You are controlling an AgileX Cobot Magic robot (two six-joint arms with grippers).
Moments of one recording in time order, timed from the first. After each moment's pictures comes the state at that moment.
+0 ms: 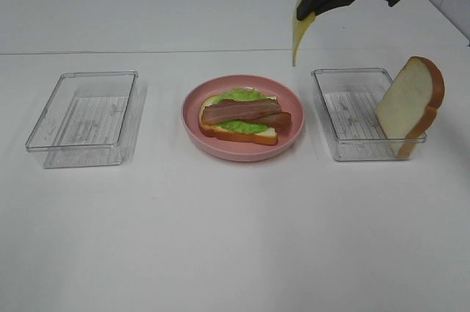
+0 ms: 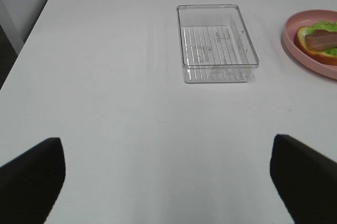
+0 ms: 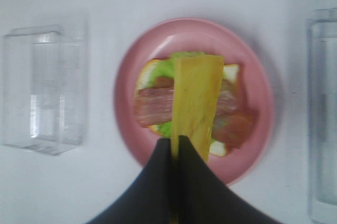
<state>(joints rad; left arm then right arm) 0.06 0.00 -0.50 -0.06 1.05 0.01 0.28 1.88 -1.62 0.41 0.86 0.05</state>
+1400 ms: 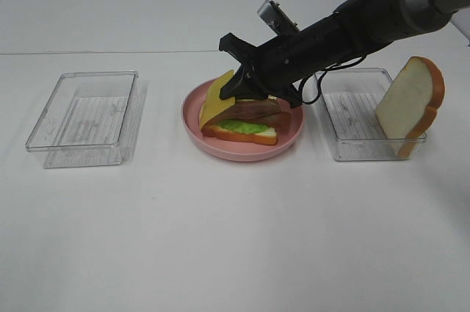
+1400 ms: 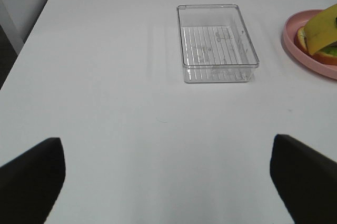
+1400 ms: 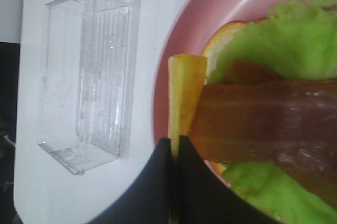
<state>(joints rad) 0.06 0.00 -0.50 -0.06 1.05 0.01 0.34 2.21 -1.44 1.18 0.60 -0.58</state>
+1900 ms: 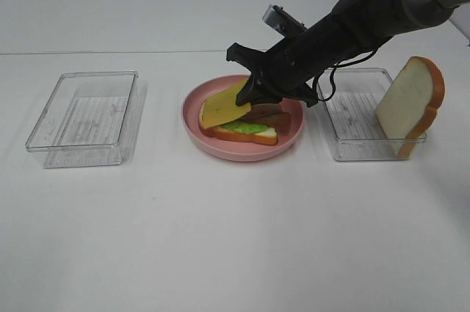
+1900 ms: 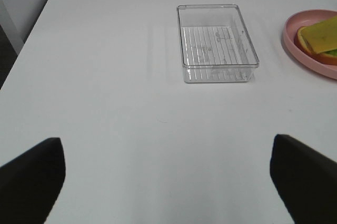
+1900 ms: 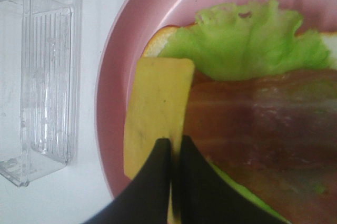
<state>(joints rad) 0.06 0.00 -0.50 -0.06 1.05 0.01 0.34 2.20 -1.46 0.90 0.54 -0.38</state>
